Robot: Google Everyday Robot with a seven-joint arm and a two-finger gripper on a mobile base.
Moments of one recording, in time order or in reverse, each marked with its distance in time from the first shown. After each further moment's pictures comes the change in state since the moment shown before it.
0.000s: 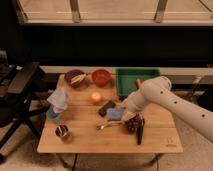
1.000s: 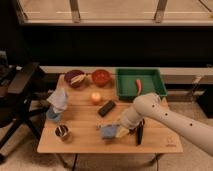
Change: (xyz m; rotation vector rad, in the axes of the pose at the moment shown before) arm 0.000 0.073 0.081 -0.192 -0.069 0.024
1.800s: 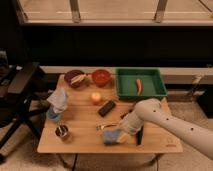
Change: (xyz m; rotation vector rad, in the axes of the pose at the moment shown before) arm 0.015 0.014 0.011 -0.018 -0.005 0.059
